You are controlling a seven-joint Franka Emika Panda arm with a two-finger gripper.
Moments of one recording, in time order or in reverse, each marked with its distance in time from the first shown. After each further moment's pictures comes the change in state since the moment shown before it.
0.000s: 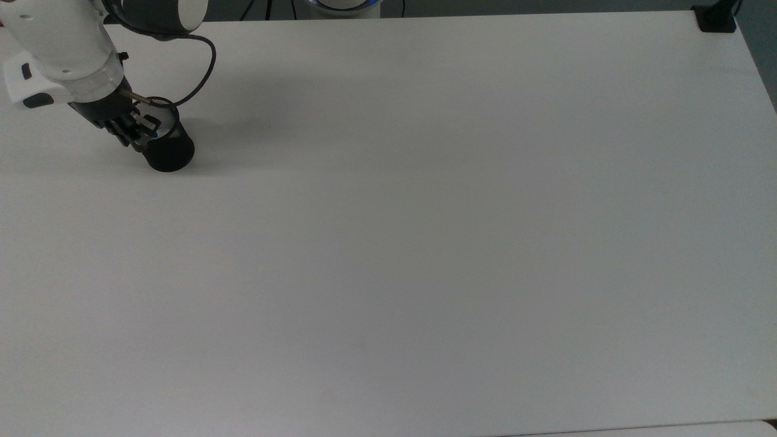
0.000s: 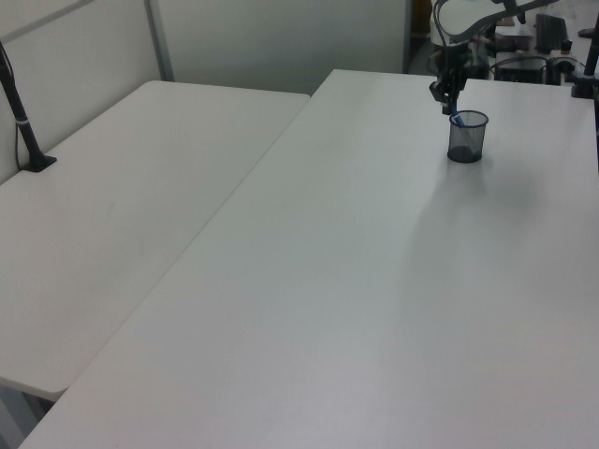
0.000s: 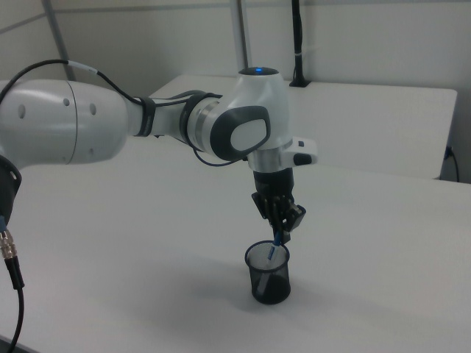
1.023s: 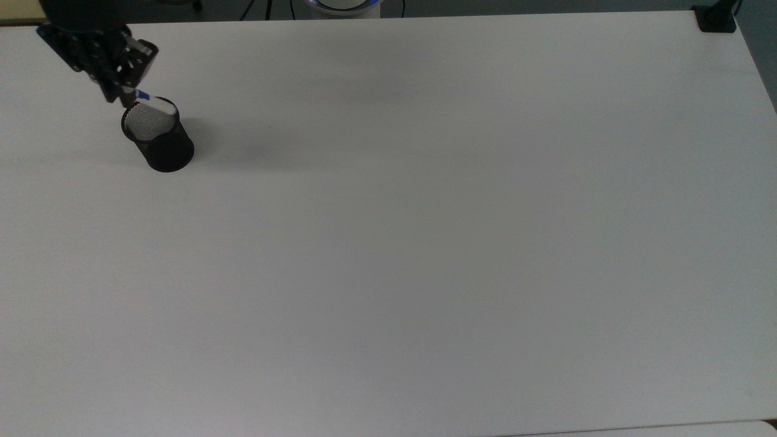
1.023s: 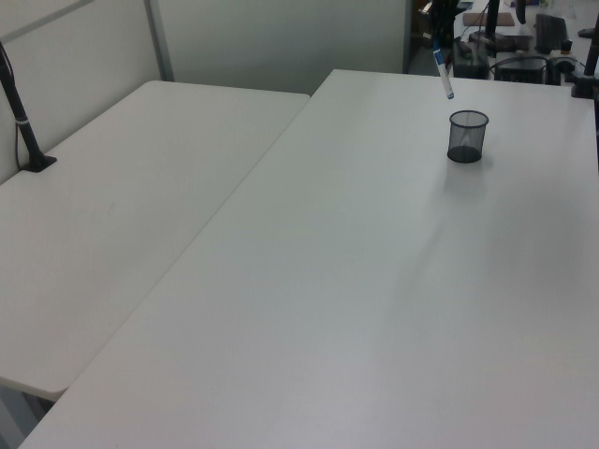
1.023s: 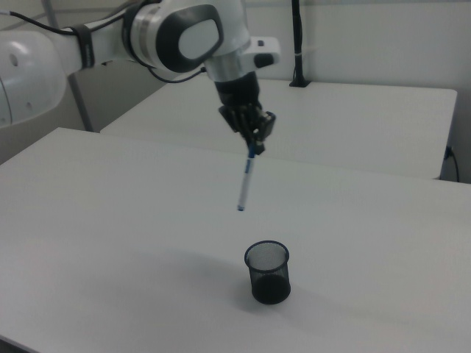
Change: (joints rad) arm 0.079 -0.148 0.025 0.186 0.043 -0.142 0.000
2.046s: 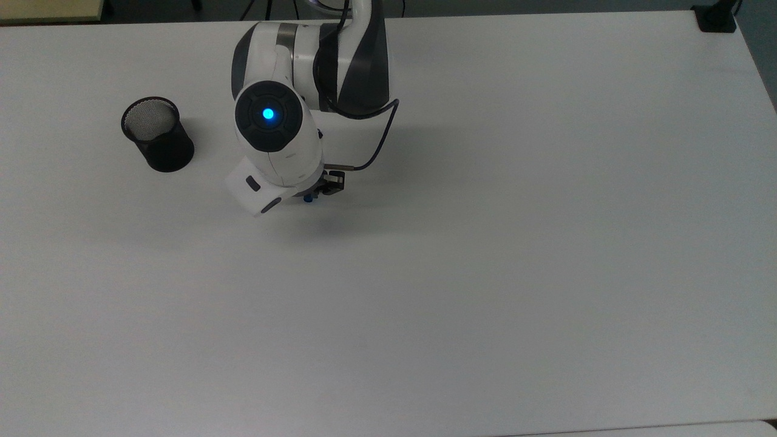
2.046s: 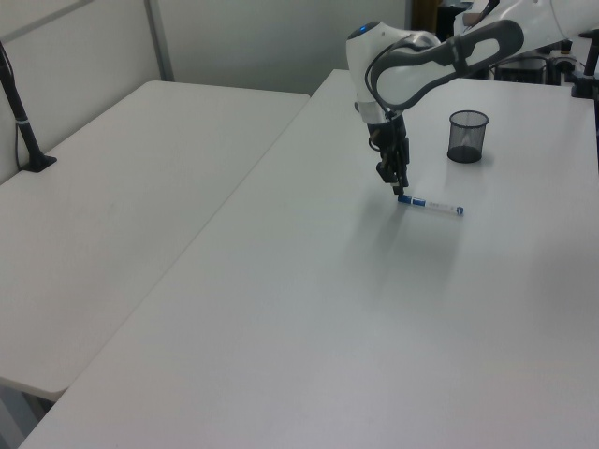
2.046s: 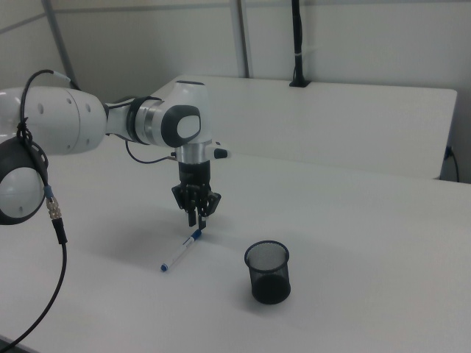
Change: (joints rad) arm 0.241 0.348 0.040 -0.042 0.019 -0.033 0.046
